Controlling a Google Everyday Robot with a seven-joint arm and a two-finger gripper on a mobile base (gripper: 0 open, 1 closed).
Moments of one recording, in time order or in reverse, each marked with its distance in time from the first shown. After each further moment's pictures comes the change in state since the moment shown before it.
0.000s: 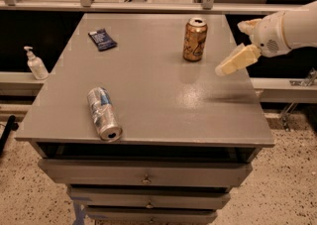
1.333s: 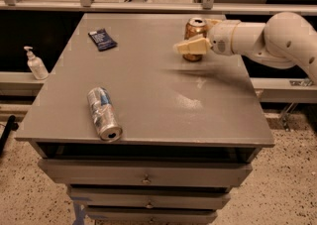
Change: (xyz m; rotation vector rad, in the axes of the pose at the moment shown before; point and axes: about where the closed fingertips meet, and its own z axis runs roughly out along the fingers) arm -0.062 -0.033 0.109 0.090 -0.368 0.144
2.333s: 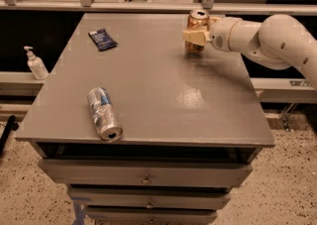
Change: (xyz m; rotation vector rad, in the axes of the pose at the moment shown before) arm 0.002 -0.037 0.006 0.153 -0.016 0.048
